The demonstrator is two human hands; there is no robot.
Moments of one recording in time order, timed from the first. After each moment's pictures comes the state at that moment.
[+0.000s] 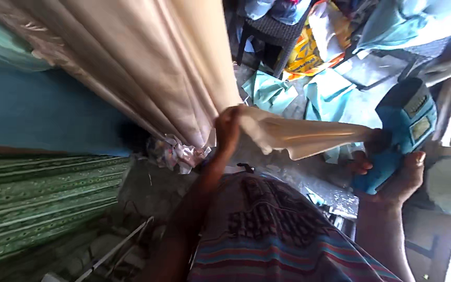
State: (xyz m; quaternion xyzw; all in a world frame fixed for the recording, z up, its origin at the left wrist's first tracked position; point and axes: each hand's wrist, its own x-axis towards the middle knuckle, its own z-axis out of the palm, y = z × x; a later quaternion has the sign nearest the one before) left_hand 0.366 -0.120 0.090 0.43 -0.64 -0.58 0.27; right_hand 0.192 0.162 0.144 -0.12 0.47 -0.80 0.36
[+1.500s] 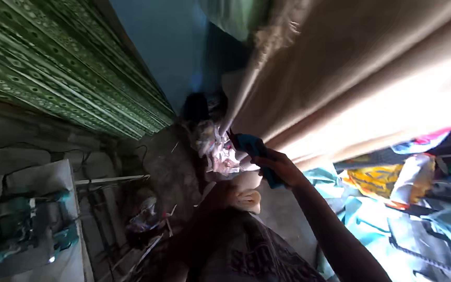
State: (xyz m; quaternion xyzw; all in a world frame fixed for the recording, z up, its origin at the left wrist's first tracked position) left_hand 0.670 -0.157 0.043 0.58 -0.45 -0.67 0.09; right_hand 0.463 -0.247 0.109 -0.40 0.58 -0.15 0.69
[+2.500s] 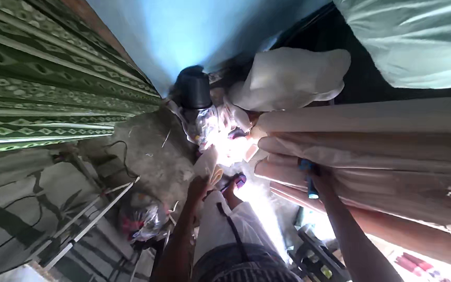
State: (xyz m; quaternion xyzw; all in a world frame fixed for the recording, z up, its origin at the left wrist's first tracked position) left_hand 0.890 -0.325 -0.185 0.68 -0.27 -0.68 -0.07; right_hand 0.480 -0.374 -0.090 -0.30 0.89 -0.01 0.34
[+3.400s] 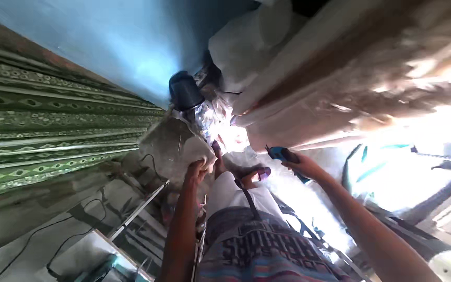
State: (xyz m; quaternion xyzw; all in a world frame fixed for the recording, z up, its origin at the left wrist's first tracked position) left_hand 0.844 -0.298 -0.127 0.68 0.00 -0.70 0.24; right_hand 0.457 -0.256 -0.051 -0.32 0.73 0.07 0.60
